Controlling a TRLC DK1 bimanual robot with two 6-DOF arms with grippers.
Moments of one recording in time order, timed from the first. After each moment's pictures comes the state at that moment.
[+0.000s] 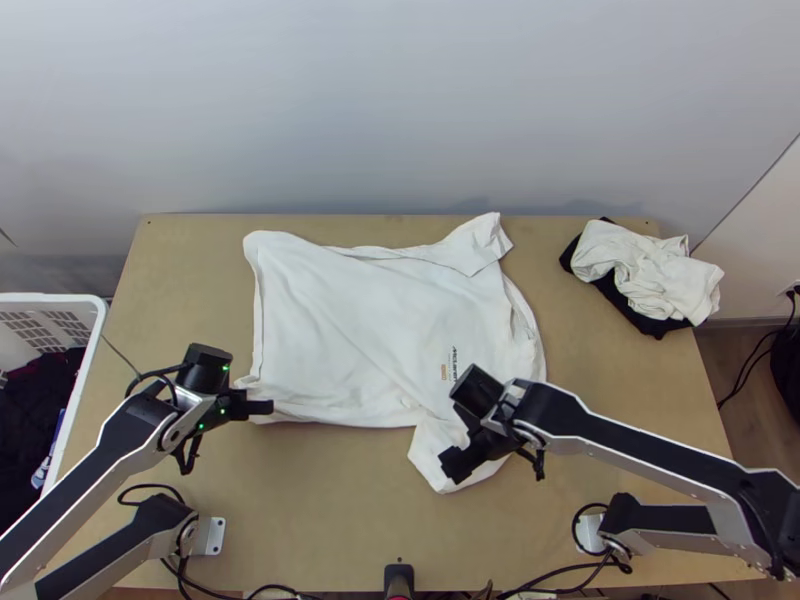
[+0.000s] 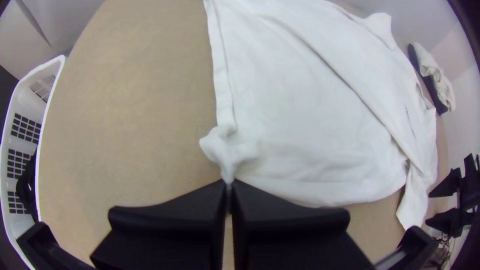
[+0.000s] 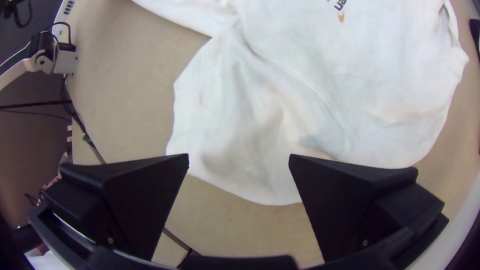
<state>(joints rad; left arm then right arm) -0.37 0.96 0.66 -0.77 -0.13 -0.39 0.98 1.38 0.88 -0.83 -0.20 0.42</state>
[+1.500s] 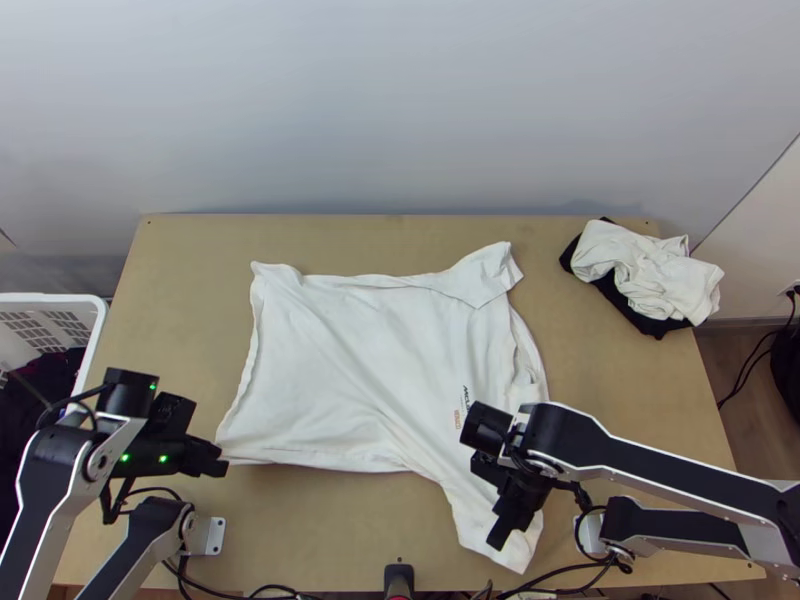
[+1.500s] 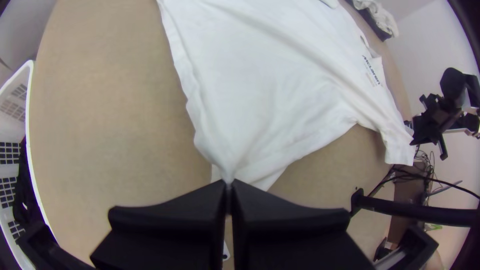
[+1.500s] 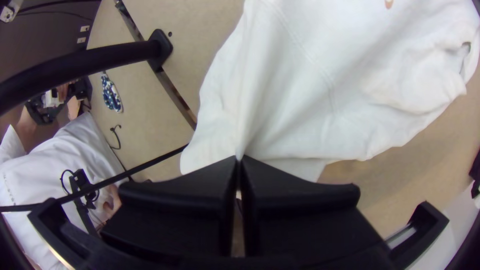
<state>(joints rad) -0.10 0.69 0.82 -1.37 0.25 0.09 1.14 1.28 0.98 -1.35 -0.39 0.18</state>
